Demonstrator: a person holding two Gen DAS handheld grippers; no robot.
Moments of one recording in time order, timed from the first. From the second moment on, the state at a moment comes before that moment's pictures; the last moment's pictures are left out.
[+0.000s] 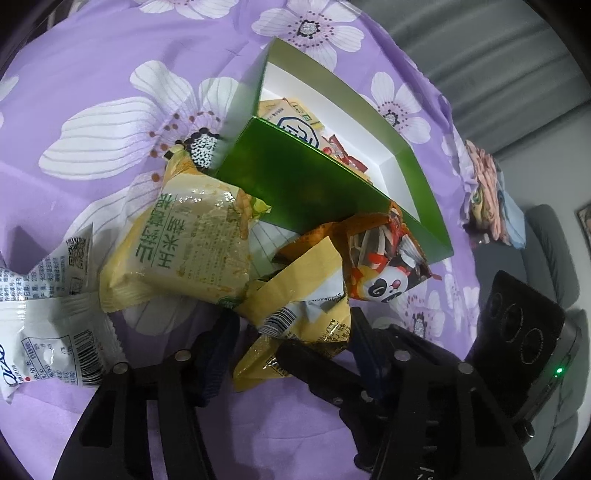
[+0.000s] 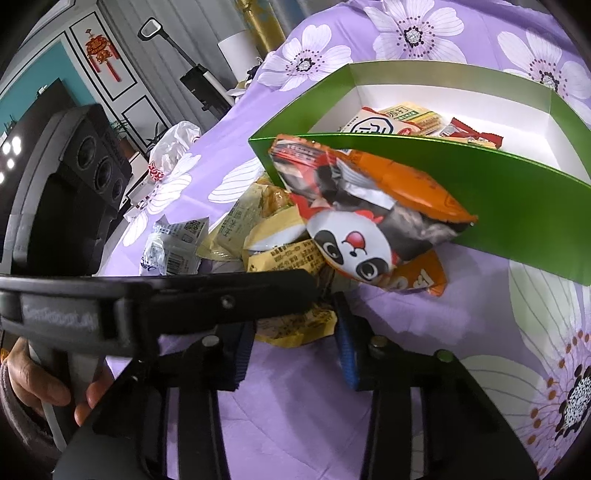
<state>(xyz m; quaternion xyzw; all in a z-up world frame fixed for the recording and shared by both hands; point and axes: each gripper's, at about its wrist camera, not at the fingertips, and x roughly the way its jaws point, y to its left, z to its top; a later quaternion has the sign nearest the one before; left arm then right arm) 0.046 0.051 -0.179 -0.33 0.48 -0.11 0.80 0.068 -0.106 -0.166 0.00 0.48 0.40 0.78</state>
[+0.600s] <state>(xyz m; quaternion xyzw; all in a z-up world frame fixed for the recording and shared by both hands) 0.025 0.030 -0.139 -0.29 0.46 -0.14 0.83 0.036 -0.123 -0.128 -0.01 0.43 0.40 0.81</state>
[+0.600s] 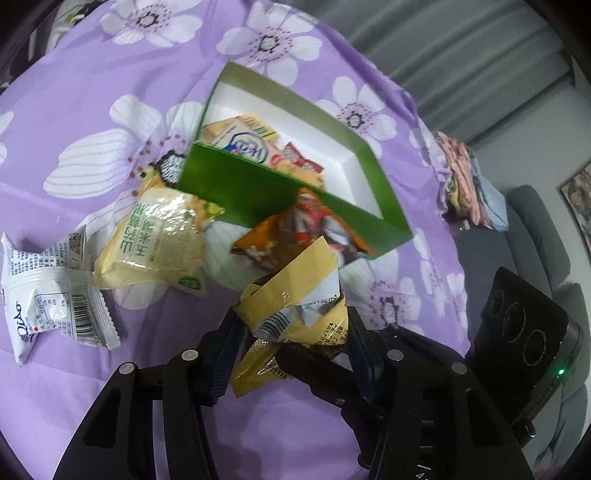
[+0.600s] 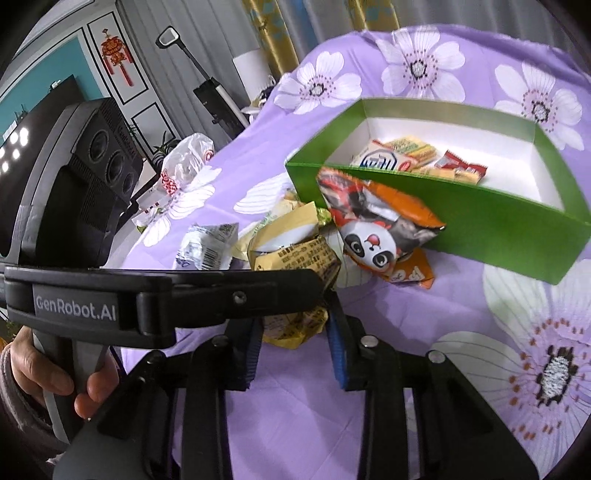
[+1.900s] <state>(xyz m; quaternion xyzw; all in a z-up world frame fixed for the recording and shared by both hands) -0.012 0.014 -0.049 -0.21 0.39 -0.12 0.89 0.012 -0.130 -0.054 -0.02 0.33 0.45 0.83</state>
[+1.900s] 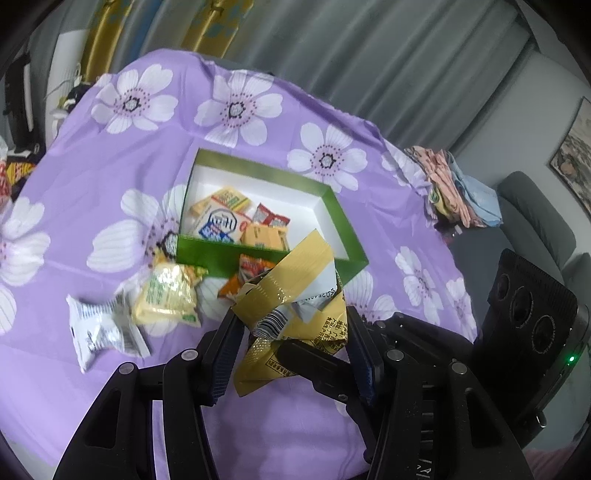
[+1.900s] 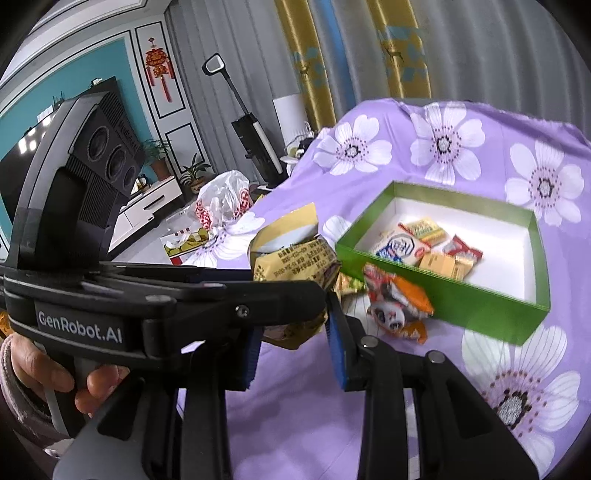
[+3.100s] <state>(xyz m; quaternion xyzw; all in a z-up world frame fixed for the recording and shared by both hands) 0.163 0.029 -0.048 -0.21 0.41 -0.19 0.87 0.165 -0.119 -0.053 -0.02 0.33 0.37 0.87</state>
